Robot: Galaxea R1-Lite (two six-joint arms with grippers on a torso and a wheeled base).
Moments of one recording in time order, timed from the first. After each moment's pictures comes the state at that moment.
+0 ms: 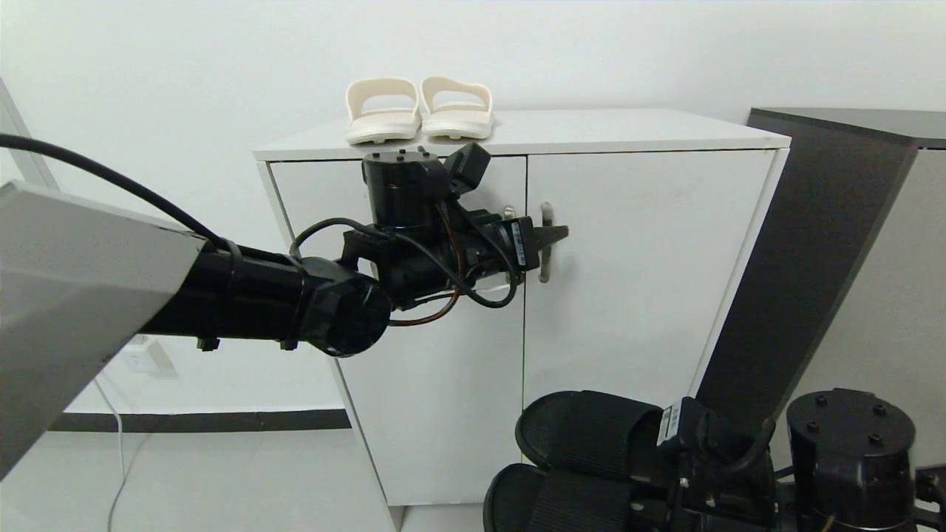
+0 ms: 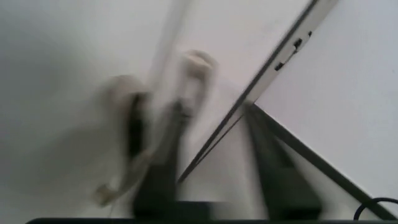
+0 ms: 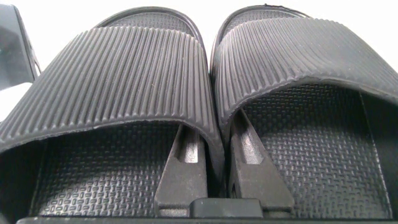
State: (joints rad) left arm -0.59 1.99 -1.36 -0.63 -0.36 -0.34; right arm 0.81 1.63 -0.32 -0.94 0.22 -0.15
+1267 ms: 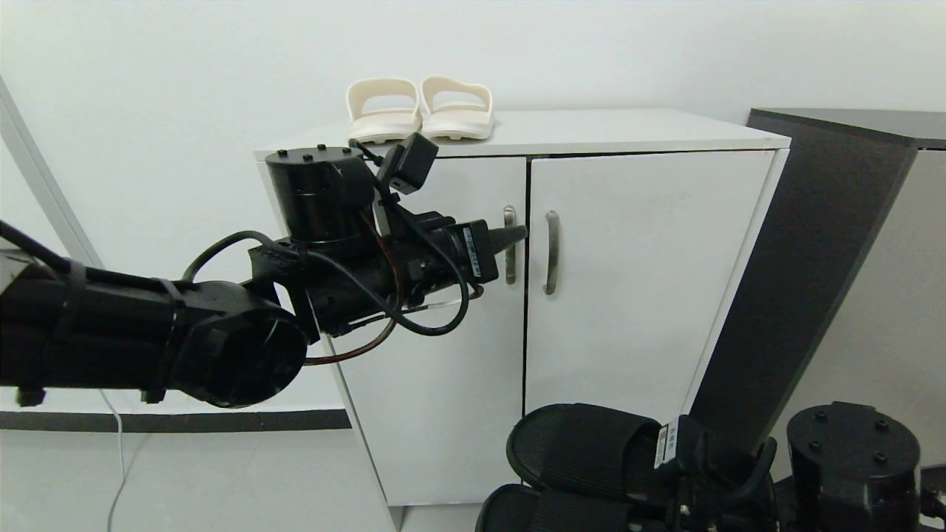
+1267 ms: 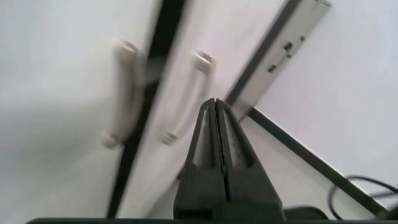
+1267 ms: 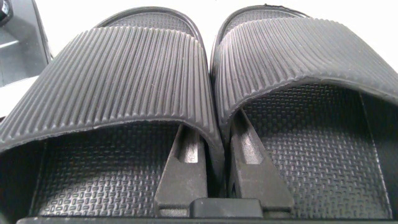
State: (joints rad) left arm -0.55 1.80 -1.09 -0.74 -0.35 -0.34; right arm 0.85 1.62 -0.31 -0.94 0.21 -0.16
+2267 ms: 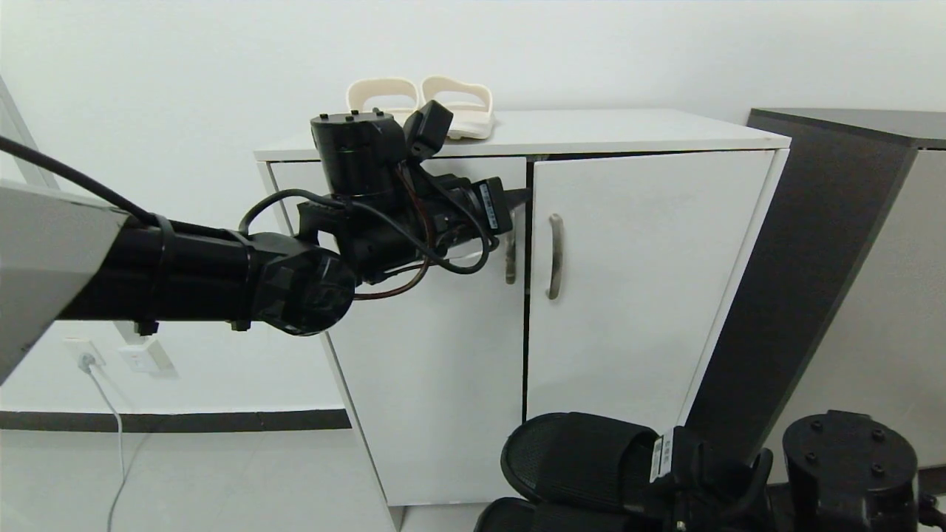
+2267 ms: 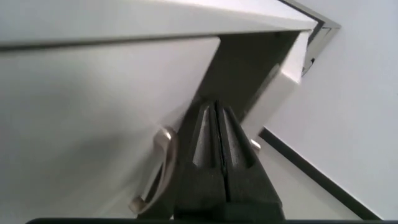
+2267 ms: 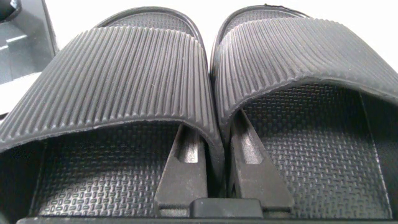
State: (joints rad) left arm -0.52 1.93 -1.38 -0.63 -0.34 -0.35; right arm 0.88 1.62 -0.31 -0.94 0.21 -0.16
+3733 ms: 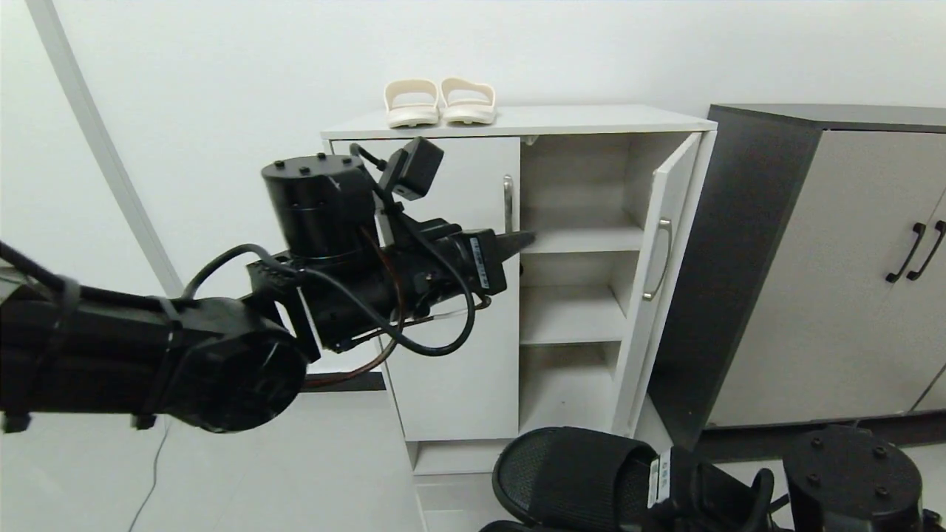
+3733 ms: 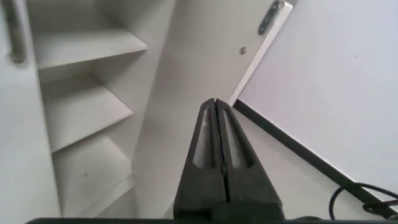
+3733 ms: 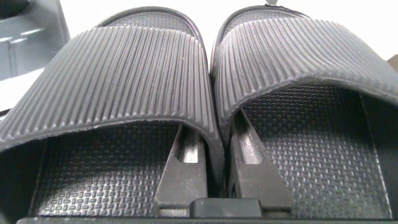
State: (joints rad) left arm -0.58 1.77 -1.02 -0.81 -0.32 -0.33; right arm 0.90 1.62 -0.29 -0.94 0.21 -0.15
